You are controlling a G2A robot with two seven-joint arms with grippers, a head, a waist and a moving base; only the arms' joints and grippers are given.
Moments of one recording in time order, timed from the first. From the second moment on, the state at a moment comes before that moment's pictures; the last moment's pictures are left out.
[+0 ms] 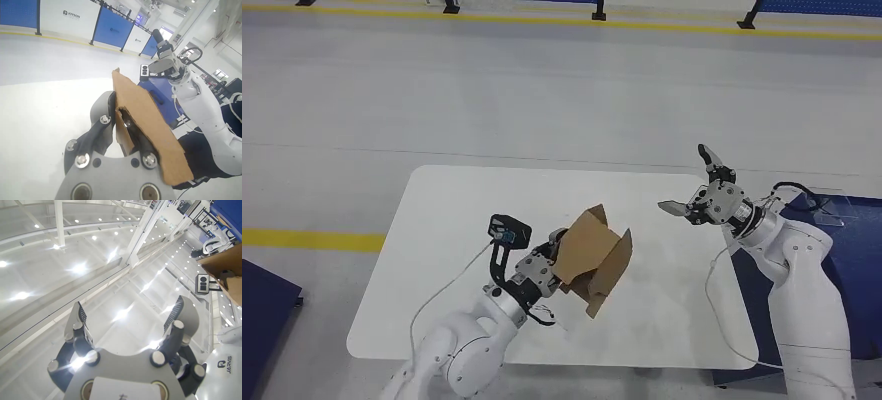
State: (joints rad) left arm 1.26 -1.26 -1.02 -2.01 0.81 0.03 -0.32; right arm -1.03 -1.13 1.64 -1.48 1.58 0.94 0.46
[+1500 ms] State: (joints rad) left arm 0.91 -1.29 -1.03 -1.55 -0.54 0.72 -1.03; right arm -1.17 -1.03 1.62 -1.49 1.01 0.70 1.05
